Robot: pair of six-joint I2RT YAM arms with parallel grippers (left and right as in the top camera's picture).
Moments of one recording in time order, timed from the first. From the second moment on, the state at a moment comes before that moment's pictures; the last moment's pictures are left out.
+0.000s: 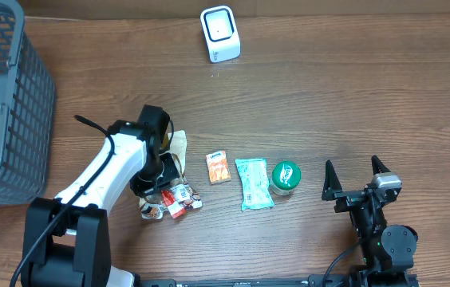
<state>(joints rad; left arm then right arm) -0.21 1.66 1.03 -1.03 0.05 -0.64 0.04 0.01 0.02 -0.03 -0.08 0.07</state>
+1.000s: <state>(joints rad) -0.19 1.66 1.08 -0.92 -0.04 -0.57 0.04 0.01 0.02 -0.03 -0.08 0.07</state>
